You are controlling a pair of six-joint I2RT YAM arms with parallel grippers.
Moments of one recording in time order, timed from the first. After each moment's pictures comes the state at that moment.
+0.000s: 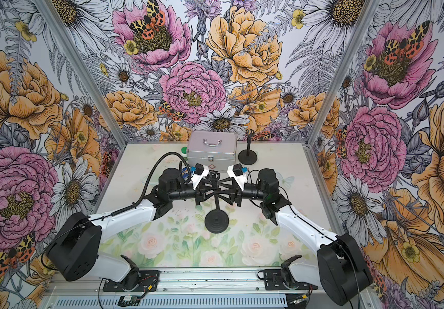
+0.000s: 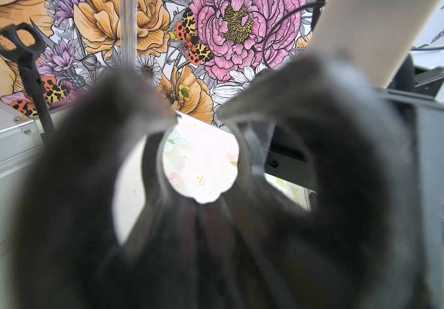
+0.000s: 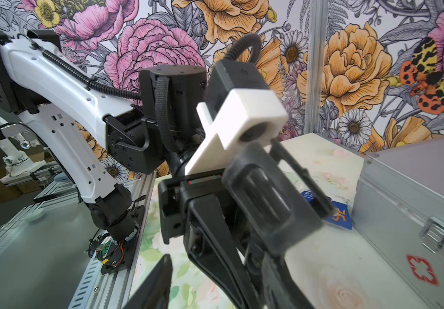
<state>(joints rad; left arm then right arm) -0.63 1.44 0.80 0.41 0.72 -0.12 0.42 1.24 0.68 0.45 -0.94 0.12</state>
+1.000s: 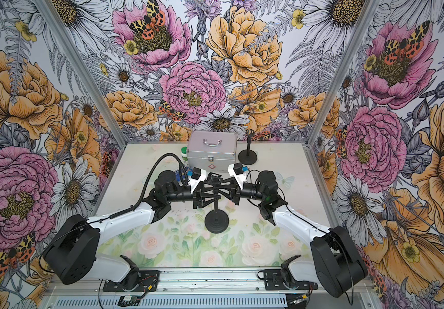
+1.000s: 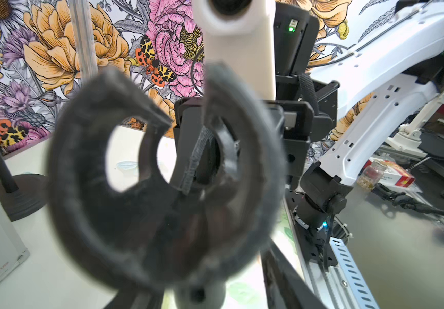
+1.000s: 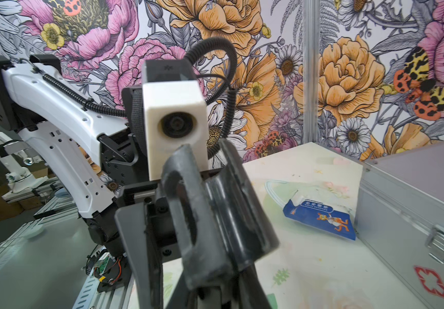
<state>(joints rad) -0.62 1.43 0.73 0.56 0.84 -0.09 0.44 1.30 0.64 0.66 -0.90 0.22</state>
